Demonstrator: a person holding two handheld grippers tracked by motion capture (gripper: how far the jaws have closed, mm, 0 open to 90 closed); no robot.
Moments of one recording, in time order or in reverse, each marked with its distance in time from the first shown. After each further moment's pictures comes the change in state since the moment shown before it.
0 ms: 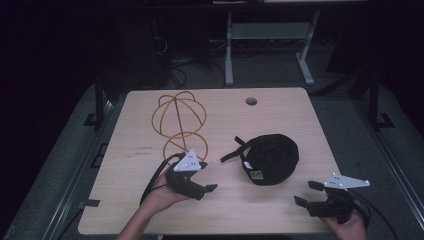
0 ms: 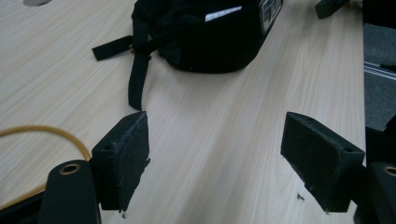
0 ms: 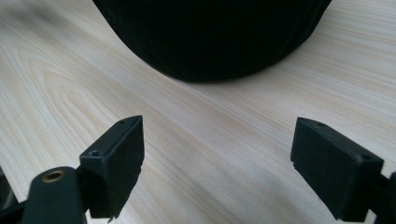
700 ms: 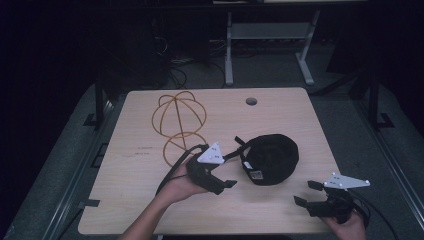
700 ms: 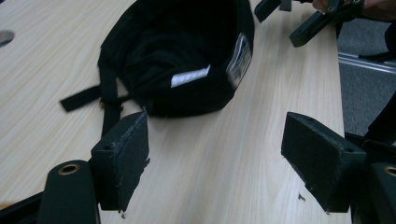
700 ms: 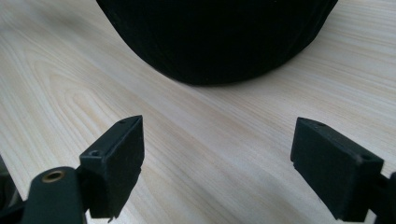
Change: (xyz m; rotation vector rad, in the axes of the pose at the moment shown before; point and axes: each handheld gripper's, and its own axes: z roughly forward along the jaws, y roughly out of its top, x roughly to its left) left arm -0.012 0.056 0.030 0.020 -0.082 0.088; right arm 0.000 0.001 -0.001 -0.006 0.013 -0.005
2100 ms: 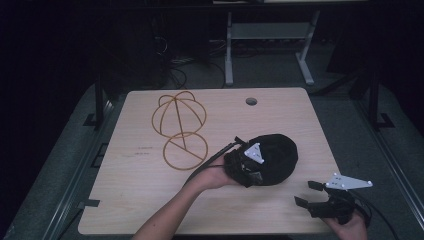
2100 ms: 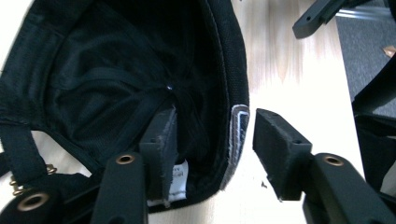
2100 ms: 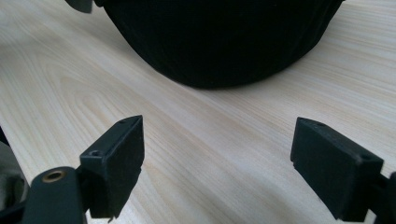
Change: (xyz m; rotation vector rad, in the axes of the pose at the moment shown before) left arm 0.004 0.040 0.083 0.205 -0.155 0.108; right arm 0.000 0.000 -0.003 -0.017 0.021 -0.006
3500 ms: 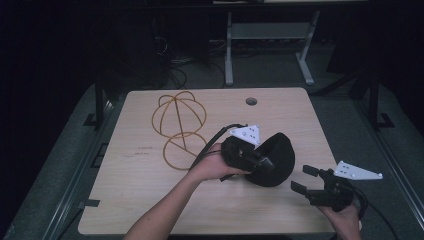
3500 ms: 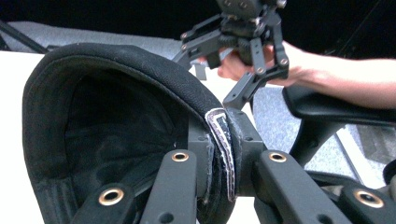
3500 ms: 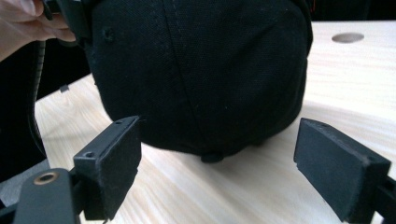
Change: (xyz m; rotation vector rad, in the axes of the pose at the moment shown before) left arm 0.000 0.033 -0.060 -0.330 -0.194 0.006; right arm 0.007 0.038 -0.008 -0.271 0.126 0.048
